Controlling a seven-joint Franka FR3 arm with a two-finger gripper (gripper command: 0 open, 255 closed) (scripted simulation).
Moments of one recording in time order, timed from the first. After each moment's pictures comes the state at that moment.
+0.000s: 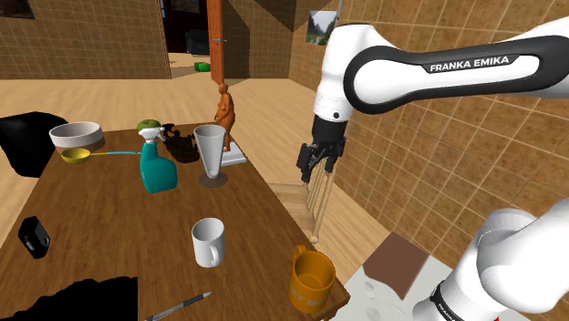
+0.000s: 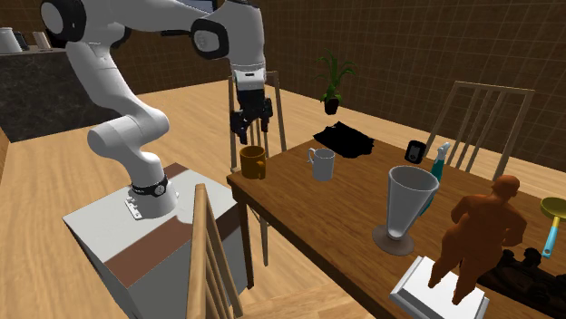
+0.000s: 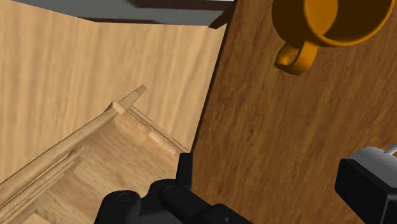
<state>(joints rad) 0.09 -0.41 0.24 -2.27 0.14 1.87 0.28</state>
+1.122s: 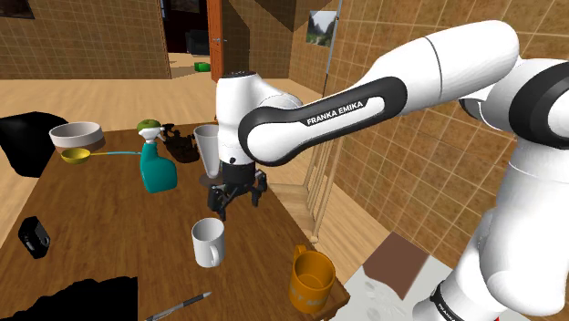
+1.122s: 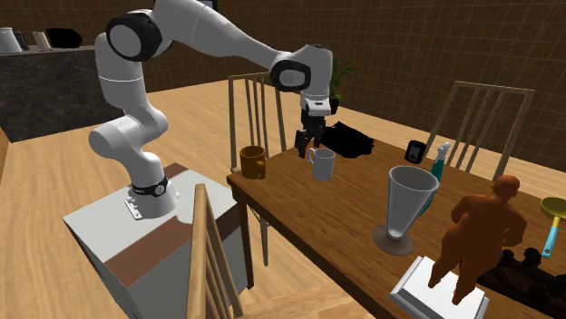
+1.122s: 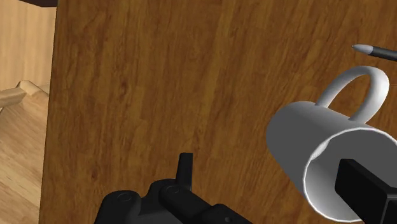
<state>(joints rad) 0.19 0.21 0.43 -1.86 -0.07 2.03 0.71</state>
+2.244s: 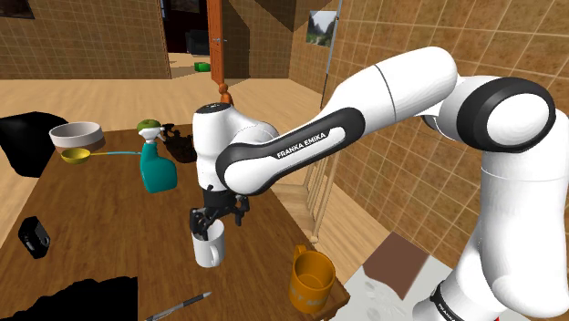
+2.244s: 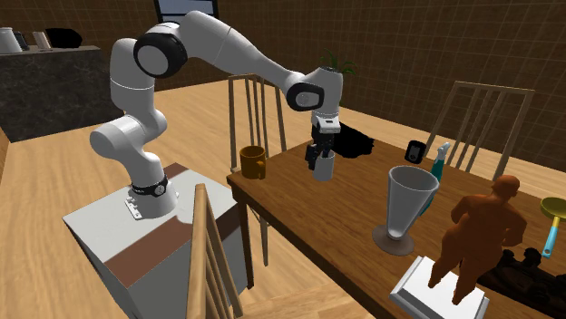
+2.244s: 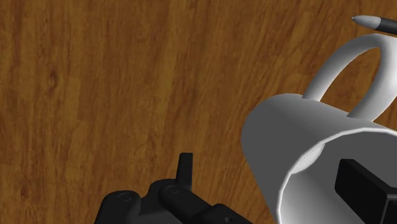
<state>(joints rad) 0.26 0.41 0.41 -1.76 -0.16 2.10 0.81</state>
